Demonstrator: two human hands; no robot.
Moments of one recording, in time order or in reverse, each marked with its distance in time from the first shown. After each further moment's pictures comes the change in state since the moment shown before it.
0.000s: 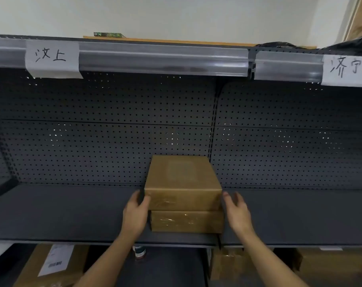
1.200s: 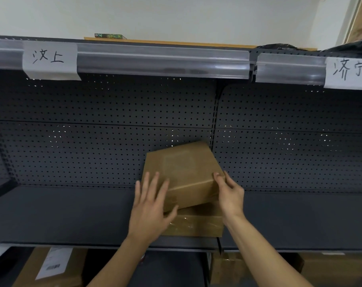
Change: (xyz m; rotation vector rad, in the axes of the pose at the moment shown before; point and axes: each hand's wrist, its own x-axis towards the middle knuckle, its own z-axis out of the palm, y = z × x) left_hand -0.008 0.008 0.019 0.879 0.102 0.794; right_hand -0.003 -0.062 0.020 0.470 0.055 -0.035
